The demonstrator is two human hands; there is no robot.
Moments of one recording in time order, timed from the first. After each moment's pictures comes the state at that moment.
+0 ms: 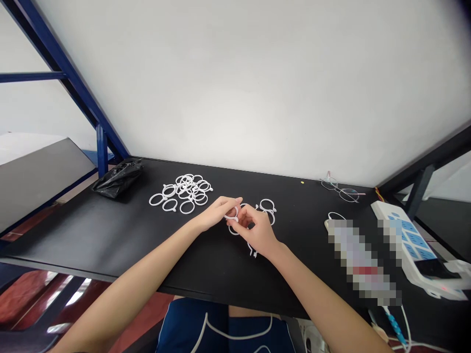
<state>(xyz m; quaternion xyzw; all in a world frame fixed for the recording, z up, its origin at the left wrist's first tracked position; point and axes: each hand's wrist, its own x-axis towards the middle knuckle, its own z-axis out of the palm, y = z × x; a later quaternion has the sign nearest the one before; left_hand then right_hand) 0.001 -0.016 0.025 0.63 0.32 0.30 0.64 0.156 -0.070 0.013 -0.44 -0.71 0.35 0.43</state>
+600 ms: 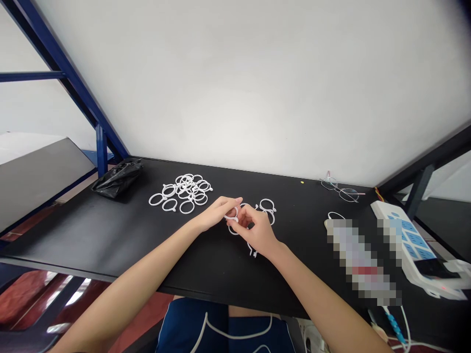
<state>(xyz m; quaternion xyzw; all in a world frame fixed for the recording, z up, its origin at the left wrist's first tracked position) 0.001 -0.018 0.029 0.63 0.31 0.30 0.64 0.156 -0.071 0.014 -0.45 -0.71 0.34 0.42</state>
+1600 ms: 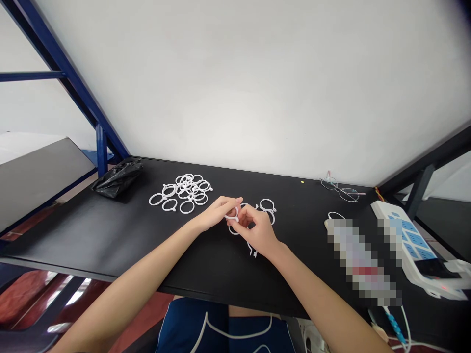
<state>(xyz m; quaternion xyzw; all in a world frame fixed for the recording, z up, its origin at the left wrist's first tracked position) 0.001 -0.019 0.030 0.64 0.32 0.30 0.63 0.157 -0.070 0.013 -0.44 -0.71 0.33 0.43</state>
